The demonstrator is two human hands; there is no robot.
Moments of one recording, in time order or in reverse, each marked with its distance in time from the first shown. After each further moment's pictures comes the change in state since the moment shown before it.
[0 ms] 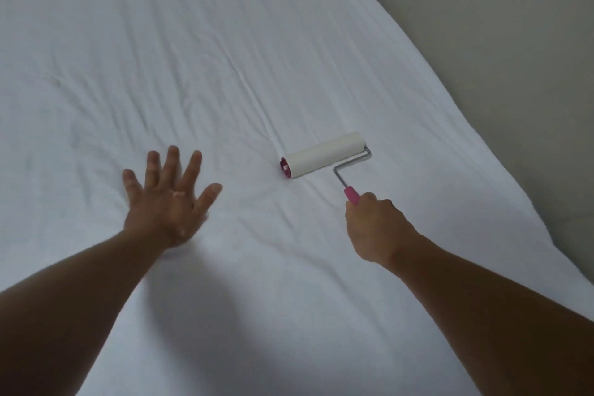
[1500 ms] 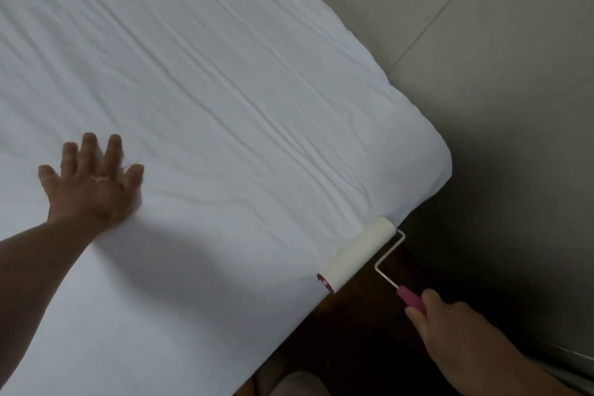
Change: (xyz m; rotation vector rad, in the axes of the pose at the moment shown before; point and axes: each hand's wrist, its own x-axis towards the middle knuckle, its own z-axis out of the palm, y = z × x) left_hand -0.157 0.064 0.025 0.040 -0.042 0.083; right_hand -0.433 0.171 0.053 0.257 -0.532 0.497
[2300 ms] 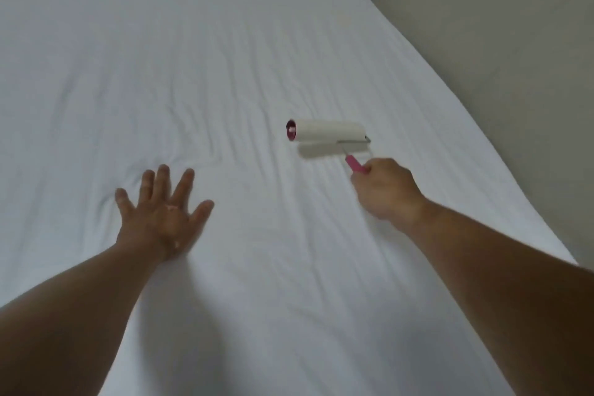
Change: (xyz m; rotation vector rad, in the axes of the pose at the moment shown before) left_hand 0.137 -0.206 -0.041 -0.098 0.070 -0.355; right_hand 0.157 -0.543 -0.228 0.142 0.567 -0.592
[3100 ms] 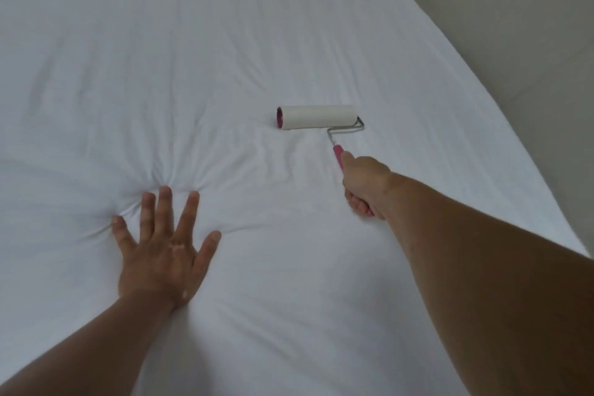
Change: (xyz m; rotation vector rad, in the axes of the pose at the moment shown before) left_hand 0.015 -0.007 0.044 0.013 0.079 0.014; right_hand 0.101 -0.071 0.055 0.392 -0.285 0.454
